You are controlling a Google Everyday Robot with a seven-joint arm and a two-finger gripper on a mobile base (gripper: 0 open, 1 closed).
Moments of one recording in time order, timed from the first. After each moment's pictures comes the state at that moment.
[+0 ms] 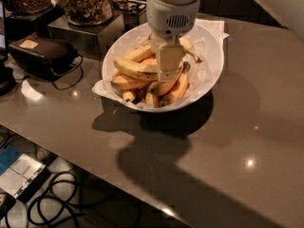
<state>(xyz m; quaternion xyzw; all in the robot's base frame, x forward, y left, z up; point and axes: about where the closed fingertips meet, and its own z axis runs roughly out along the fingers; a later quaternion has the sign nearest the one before) 0.518 -0.036 0.967 -0.75 0.65 -0.04 0.11</state>
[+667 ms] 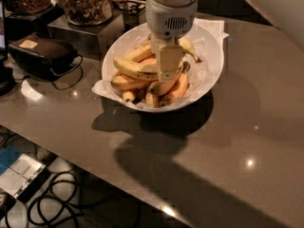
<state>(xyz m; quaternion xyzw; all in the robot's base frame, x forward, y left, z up) 0.523 -0.038 0.961 -0.75 0.65 -0.05 0.10</state>
